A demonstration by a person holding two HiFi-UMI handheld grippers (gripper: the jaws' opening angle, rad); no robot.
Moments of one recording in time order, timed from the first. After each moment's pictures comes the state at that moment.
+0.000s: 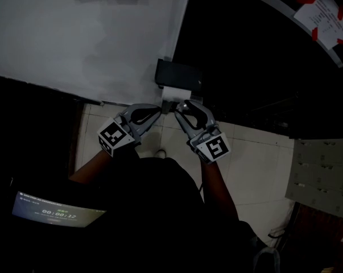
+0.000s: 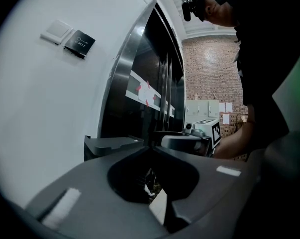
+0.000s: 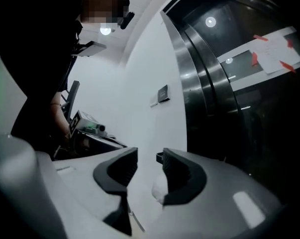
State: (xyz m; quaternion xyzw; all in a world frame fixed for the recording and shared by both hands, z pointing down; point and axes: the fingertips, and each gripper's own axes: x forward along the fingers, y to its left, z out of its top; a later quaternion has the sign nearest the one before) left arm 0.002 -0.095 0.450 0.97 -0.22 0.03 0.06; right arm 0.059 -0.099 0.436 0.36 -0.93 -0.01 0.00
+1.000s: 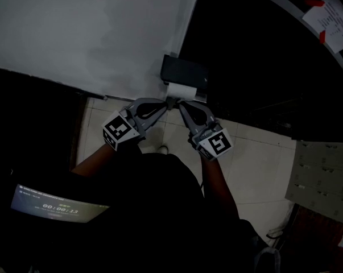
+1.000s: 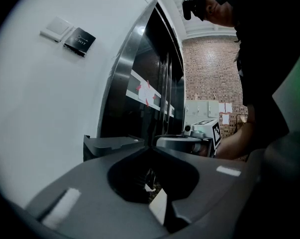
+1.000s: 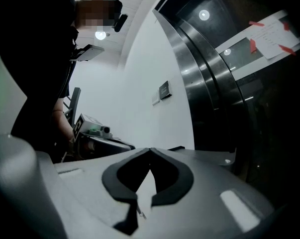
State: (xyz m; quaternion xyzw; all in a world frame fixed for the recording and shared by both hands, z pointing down) left arm 0.005 -0.096 0.448 0.97 -0.21 0.03 0.06; right arm 0.045 -0.097 0.441 0.33 -0.94 0.03 -0.01
